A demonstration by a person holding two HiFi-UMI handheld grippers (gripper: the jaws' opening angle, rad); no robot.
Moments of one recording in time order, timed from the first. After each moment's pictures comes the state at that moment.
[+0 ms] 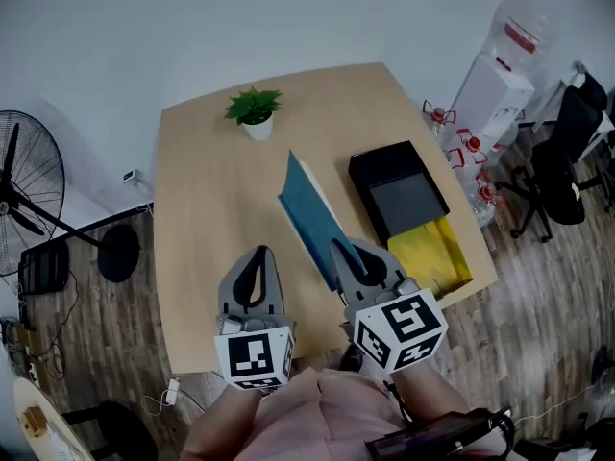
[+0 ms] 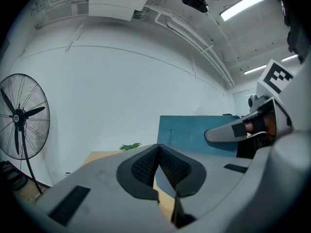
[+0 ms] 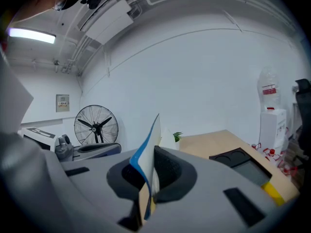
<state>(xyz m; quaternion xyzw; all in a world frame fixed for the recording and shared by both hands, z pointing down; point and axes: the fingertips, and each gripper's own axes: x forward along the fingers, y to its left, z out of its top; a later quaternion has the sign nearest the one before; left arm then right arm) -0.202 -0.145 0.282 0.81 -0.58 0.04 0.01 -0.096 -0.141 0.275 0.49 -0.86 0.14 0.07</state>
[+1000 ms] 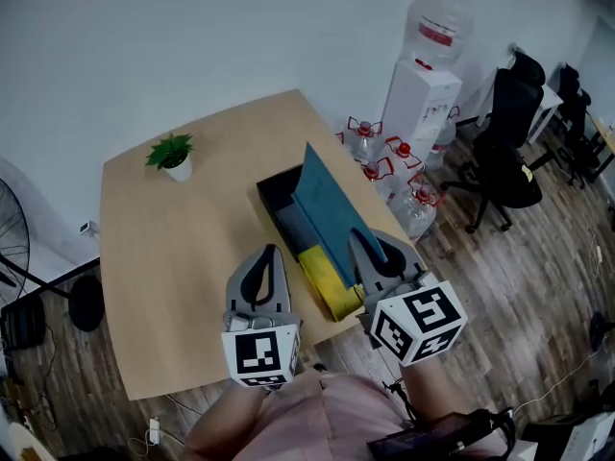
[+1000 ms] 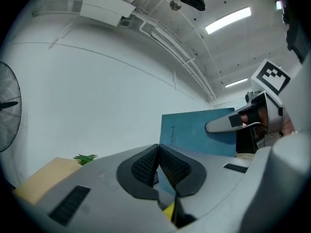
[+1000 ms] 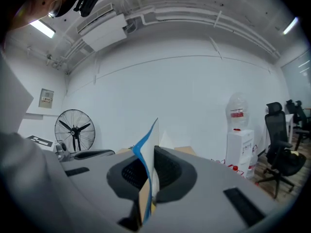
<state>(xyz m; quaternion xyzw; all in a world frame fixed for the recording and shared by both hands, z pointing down) 0.010 -0.116 0.246 0.87 -0.49 -0.02 -0.02 0.129 -0.093 0.218 0.60 -0.80 0.07 0.04</state>
